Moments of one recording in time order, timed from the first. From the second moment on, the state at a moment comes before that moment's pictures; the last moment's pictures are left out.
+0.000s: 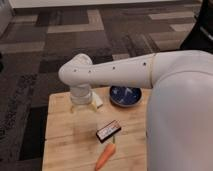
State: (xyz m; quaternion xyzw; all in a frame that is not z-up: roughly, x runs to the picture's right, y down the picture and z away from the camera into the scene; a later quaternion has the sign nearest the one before) arm -0.103 0.098 0.704 -0.26 0.23 0.64 0.68
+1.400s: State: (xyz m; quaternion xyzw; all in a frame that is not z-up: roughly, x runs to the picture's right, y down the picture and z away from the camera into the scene) arm -0.062 0.099 0.697 -0.25 0.24 0.66 0.67
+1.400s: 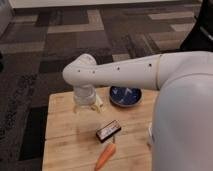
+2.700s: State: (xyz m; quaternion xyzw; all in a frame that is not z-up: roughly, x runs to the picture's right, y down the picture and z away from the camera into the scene) arm 0.068 0.117 0.664 -0.22 0.26 0.72 0.61
